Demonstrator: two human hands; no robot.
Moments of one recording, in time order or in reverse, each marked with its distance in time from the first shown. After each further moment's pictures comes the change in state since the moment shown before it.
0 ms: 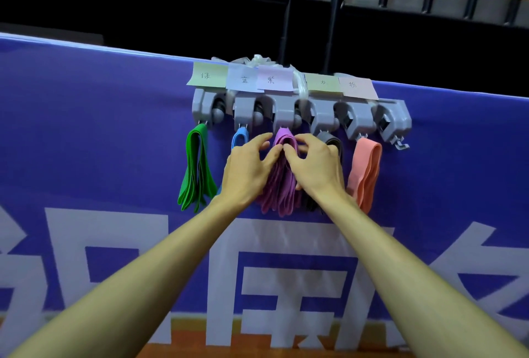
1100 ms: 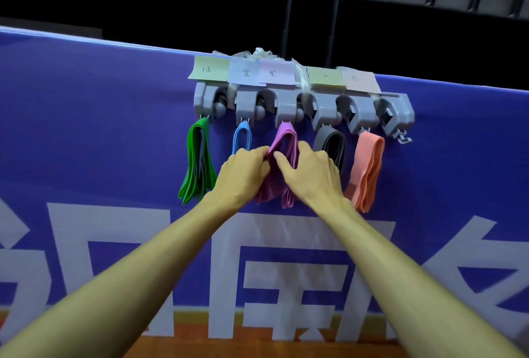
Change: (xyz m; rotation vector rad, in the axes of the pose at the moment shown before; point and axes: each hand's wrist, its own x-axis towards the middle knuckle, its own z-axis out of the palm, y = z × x) left_hand -0.008 -0.008 -0.013 0.347 -0.215 0.099; right_hand -0.022 -0.007 0.002 -0.315 -0.077 -0.055
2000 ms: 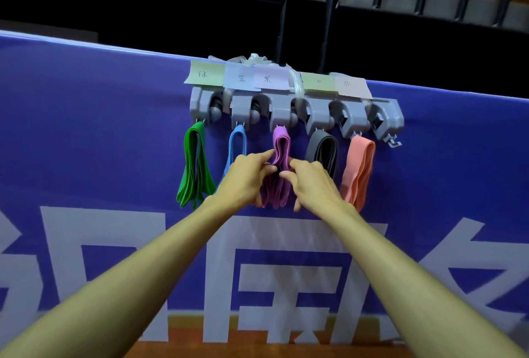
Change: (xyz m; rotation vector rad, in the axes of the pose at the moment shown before) left_hand -0.002 0.009 -0.001 -0.335 -0.151 0.010; right_hand 0.000 0.019 -0.005 0.080 -0.310 -0.038
